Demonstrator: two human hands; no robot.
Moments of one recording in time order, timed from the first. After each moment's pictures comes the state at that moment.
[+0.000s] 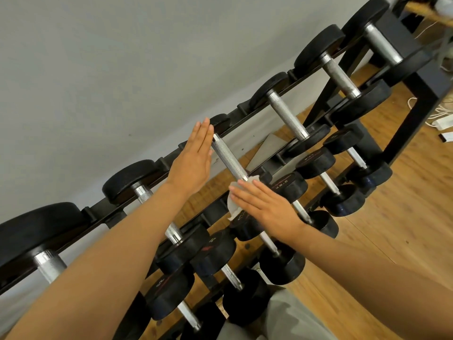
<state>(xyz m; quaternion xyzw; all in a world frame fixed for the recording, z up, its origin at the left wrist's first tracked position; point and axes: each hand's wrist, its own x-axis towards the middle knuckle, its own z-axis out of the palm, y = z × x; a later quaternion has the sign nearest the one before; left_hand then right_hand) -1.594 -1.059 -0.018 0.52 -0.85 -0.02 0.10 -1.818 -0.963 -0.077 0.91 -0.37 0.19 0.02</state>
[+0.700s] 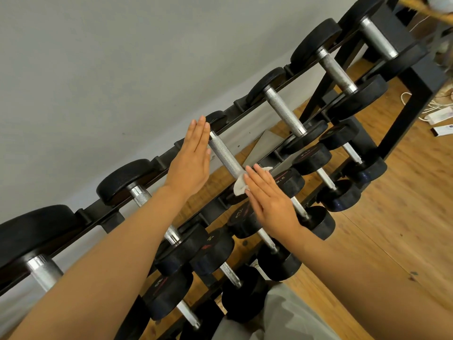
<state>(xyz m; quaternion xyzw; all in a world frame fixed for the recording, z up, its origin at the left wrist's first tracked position) -1.597 -1.057 -0.023 0.53 -0.83 -0.07 0.17 -1.803 -0.960 -0.070 0.77 -0.54 0.33 -0.05</state>
